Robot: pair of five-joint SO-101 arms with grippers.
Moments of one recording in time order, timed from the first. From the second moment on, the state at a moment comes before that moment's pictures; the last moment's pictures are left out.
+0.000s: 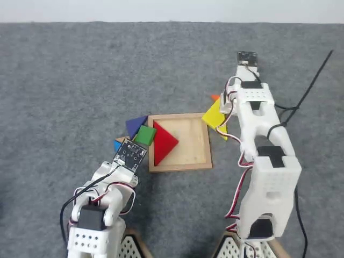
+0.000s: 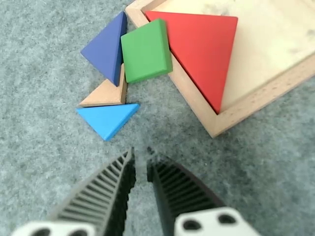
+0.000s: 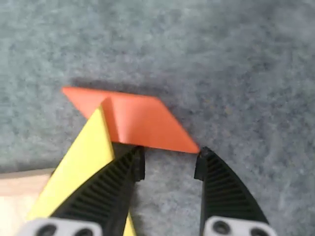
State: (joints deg) left arm 1.4 -103.1 96.9 72.0 -16.4; right arm -7.3 29.5 -2.0 53.2 -6.3
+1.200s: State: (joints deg) left arm 1.4 -103.1 96.9 72.0 -16.4; right arm -31.2 24.5 0.2 60.2 -8.3
